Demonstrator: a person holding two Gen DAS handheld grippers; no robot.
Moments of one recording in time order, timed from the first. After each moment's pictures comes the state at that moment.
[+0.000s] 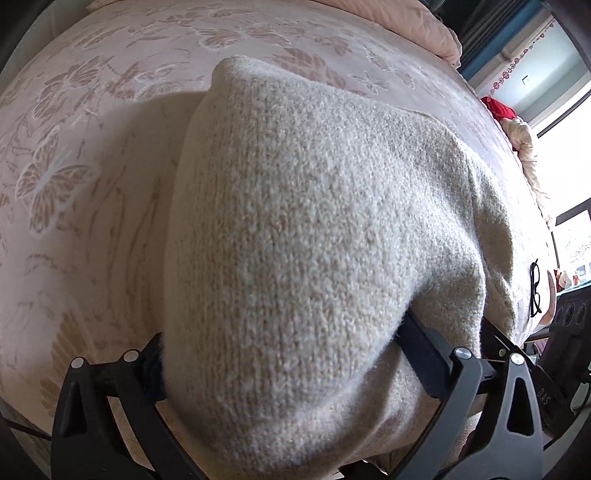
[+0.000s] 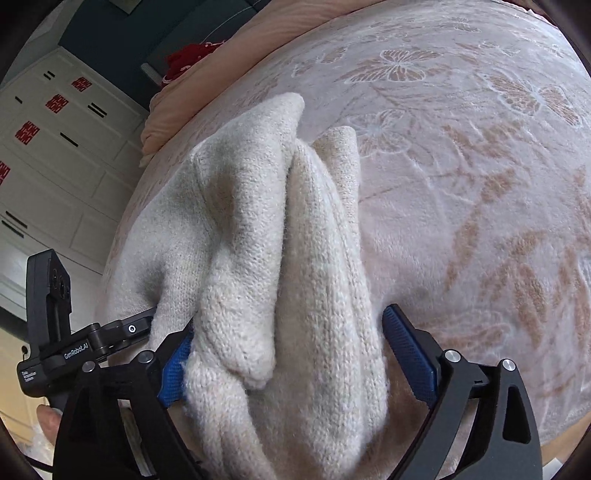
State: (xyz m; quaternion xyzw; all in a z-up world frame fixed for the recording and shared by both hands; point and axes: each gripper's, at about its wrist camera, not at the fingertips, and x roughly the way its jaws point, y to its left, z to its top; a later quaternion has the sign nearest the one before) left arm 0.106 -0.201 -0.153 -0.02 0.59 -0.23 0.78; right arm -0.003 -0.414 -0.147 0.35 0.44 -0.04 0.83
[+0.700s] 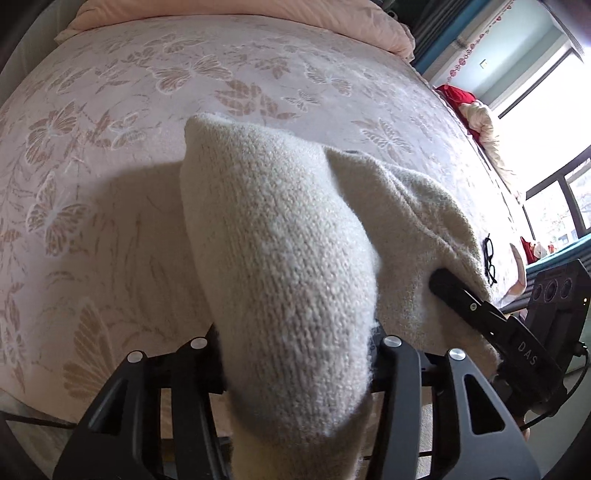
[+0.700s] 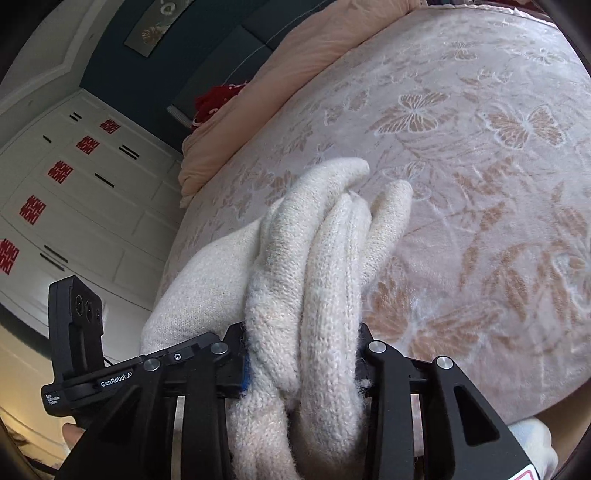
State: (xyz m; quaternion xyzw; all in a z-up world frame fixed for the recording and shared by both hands) left arm 0.062 -0.206 -0.072 0.00 0.56 -0.31 0.77; right arm -0.048 -0.411 -0.075 0.41 0.35 -0.02 0.84
